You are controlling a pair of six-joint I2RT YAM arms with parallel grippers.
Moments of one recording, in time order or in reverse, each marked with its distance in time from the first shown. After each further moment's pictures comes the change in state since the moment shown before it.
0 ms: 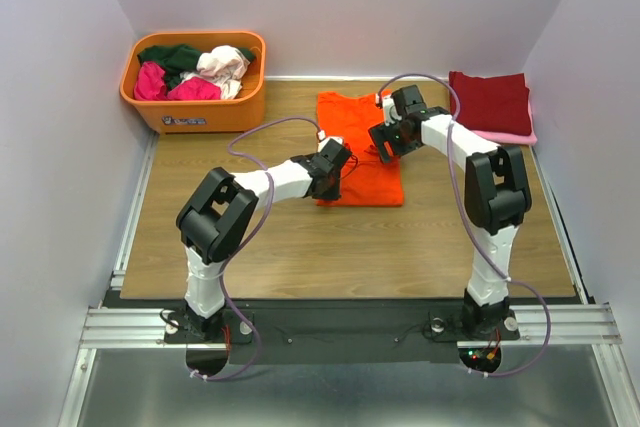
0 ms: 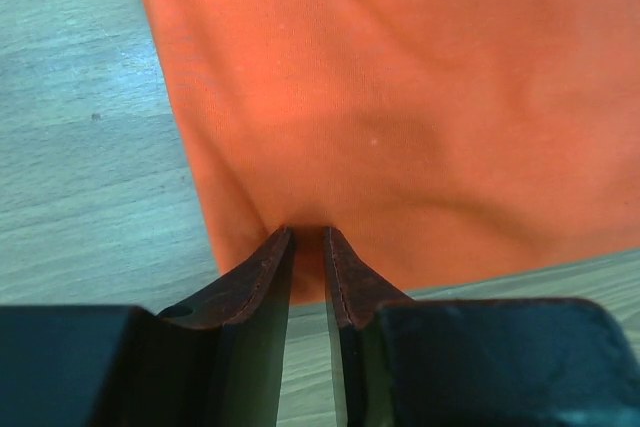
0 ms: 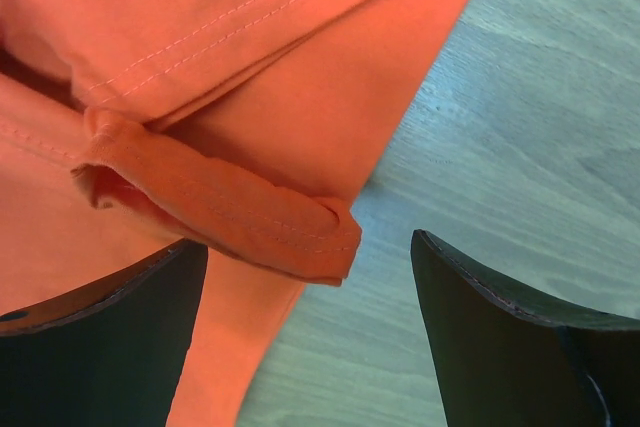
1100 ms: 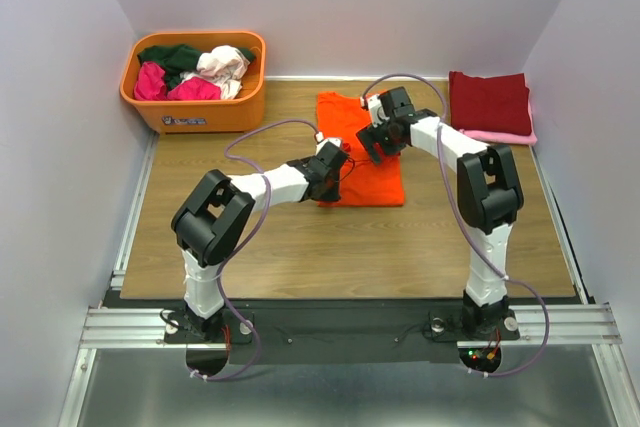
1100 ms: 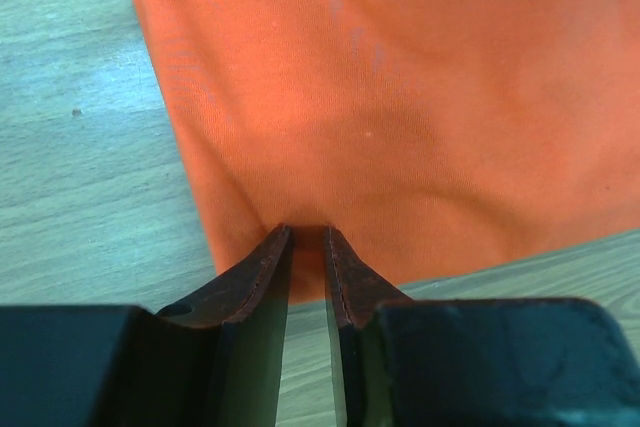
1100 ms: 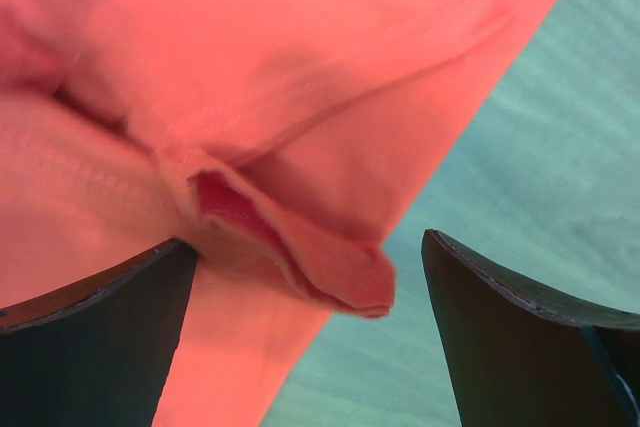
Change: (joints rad) left arm 0.000 -0.032 -0.071 0.088 0.026 -0.018; right arm 0.061 0.028 0.009 0.067 0.060 -0.091
